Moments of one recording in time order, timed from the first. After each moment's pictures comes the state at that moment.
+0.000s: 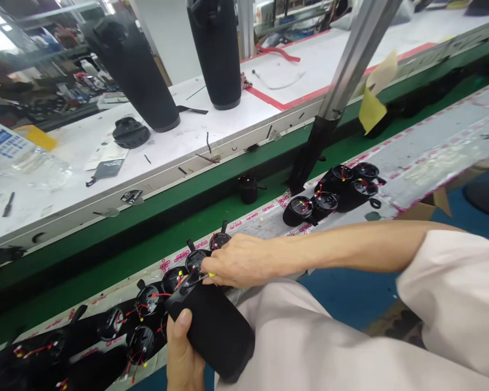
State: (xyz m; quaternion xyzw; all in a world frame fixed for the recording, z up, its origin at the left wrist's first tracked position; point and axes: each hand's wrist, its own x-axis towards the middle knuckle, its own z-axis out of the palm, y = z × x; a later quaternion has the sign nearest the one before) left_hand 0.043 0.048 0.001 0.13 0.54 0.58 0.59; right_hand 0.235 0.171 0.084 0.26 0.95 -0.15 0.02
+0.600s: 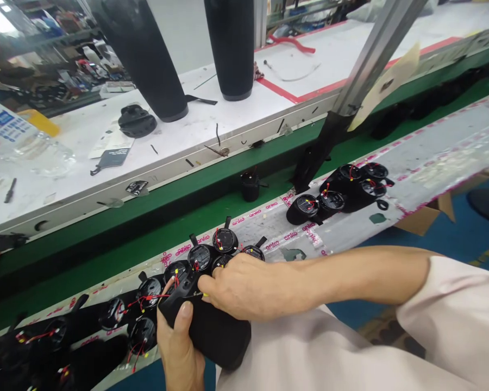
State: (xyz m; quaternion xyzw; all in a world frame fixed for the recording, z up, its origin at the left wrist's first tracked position) left_hand 0.032 0.044 0.004 0.19 0.63 0.56 0.50; right_hand 0.214 0.133 0.094 0.28 0.94 -0.18 0.04
